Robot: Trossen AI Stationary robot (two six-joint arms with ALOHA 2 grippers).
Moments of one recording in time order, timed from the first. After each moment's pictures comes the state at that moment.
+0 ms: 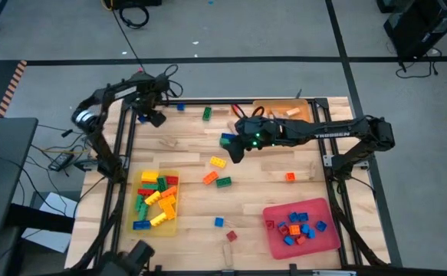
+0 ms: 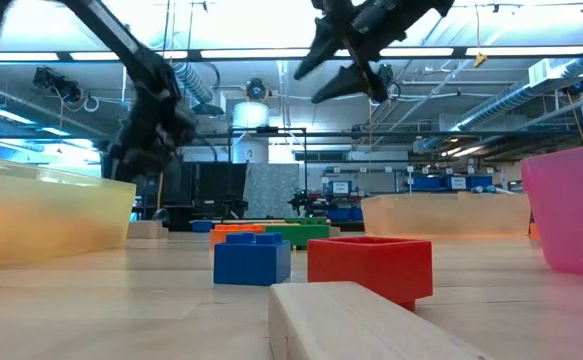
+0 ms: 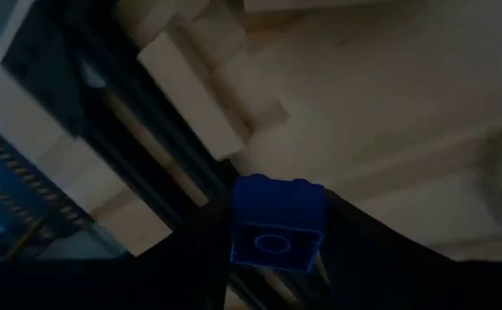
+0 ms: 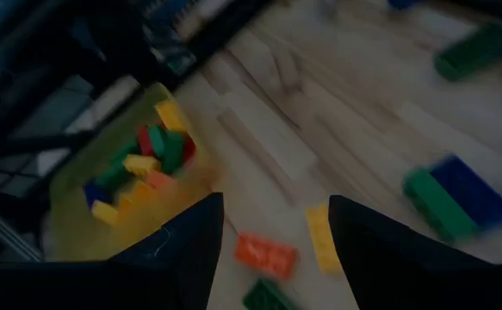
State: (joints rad) left arm 1.02 1.74 1.23 -1.24 -0.31 0.01; right arm -0.10 1.53 1.20 -0.30 0.06 0.67
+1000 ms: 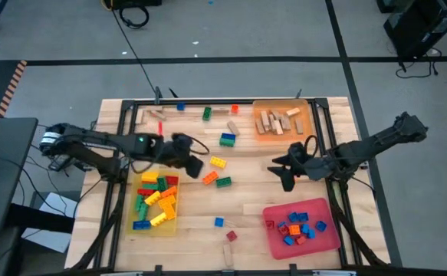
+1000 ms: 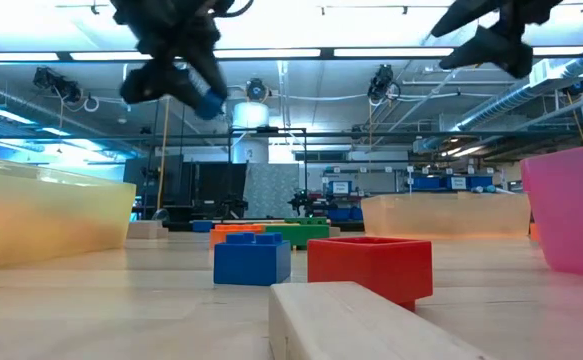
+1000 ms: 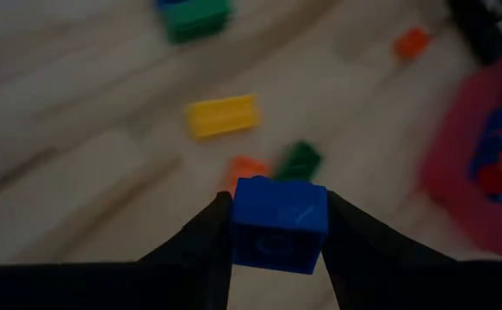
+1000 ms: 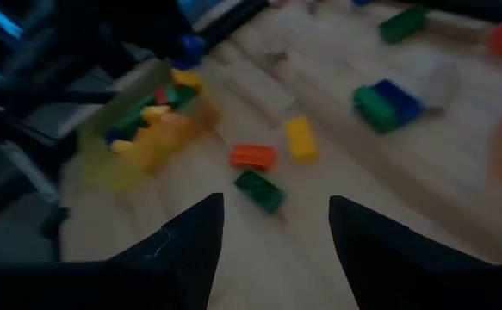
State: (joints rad) left arm -0.06 1.28 1.03 -0.63 -0.21 -0.98; right arm 0.39 0.94 0.75 -0.45 0.55 0.90
